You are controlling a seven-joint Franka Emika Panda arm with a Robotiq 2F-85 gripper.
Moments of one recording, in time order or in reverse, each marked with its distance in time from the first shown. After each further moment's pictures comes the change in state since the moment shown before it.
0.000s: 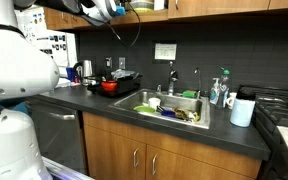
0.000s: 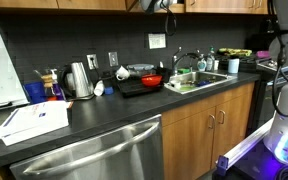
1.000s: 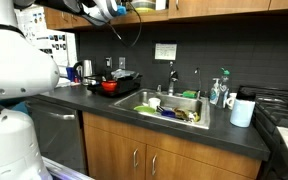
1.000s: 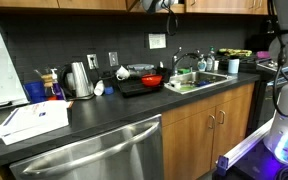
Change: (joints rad) arm 0.002 0.005 -0.014 -0.011 0.001 0.004 0.003
